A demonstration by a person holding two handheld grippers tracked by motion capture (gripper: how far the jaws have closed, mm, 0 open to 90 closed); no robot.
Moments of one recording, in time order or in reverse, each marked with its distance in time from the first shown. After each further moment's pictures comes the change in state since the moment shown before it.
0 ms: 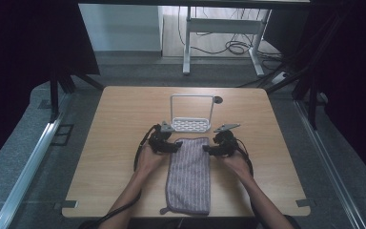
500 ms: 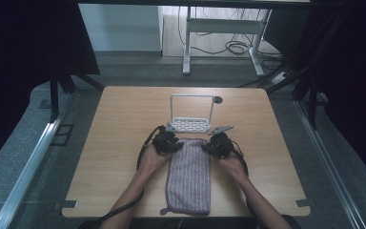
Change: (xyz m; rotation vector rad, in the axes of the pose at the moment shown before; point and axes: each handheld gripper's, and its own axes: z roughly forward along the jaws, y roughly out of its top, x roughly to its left) left arm -0.009 0.002 0.003 0.064 -0.077 -0.041; right arm 0.012 -0.001 0.012 0.022 0.026 -0.072
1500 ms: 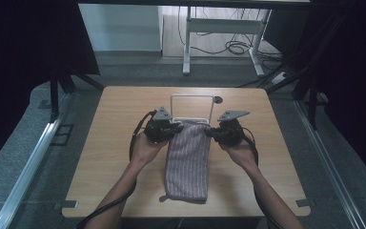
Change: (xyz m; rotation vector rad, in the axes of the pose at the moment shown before) left arm -0.015 0.048 -0.095 -0.233 -0.028 0.121; right arm 0.006 0.053 -0.087 -0.187 0.063 -0.067
